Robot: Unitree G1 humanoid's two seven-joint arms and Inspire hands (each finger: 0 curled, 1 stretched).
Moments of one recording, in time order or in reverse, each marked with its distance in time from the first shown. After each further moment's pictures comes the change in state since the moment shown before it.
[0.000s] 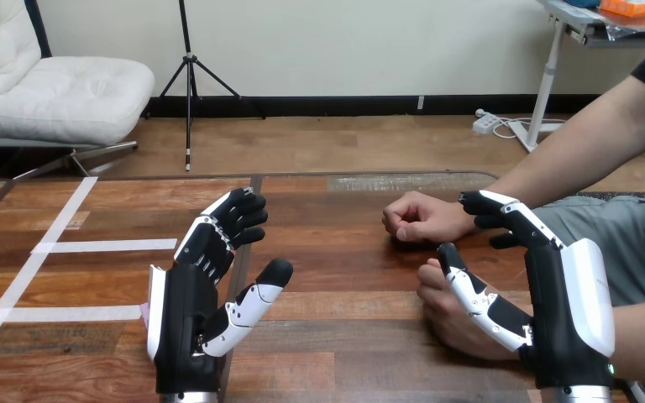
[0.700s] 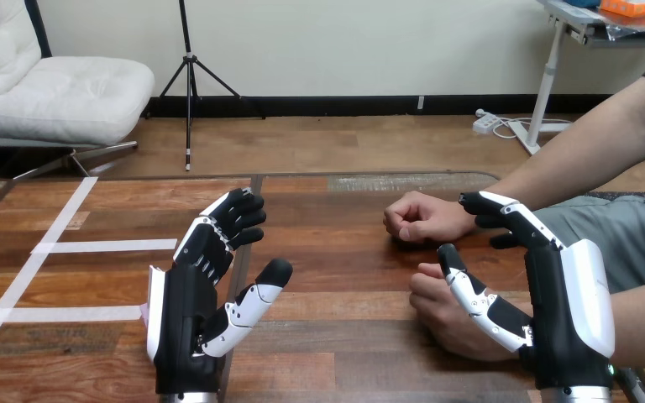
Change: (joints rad) left arm 0.001 0.000 0.000 0.000 0.007 0.002 0.010; right arm 0.001 0.000 0.000 0.000 0.000 0.000 0.000
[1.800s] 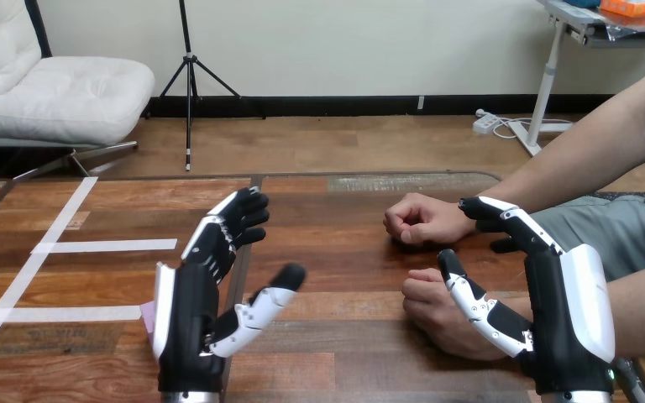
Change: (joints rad) left arm 0.027 0.029 0.037 -0.082 0.212 0.069 0.118; right arm 0.015 0.000 0.000 -0.001 0.001 0.000 0.005
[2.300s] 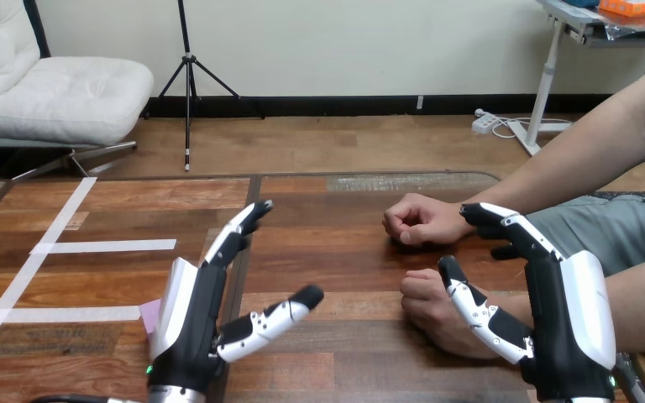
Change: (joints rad) left arm 0.088 0.096 0.007 -0.252 0.334 0.334 0.085; right arm 0.020 0.000 0.000 0.000 -0.001 0.000 0.000
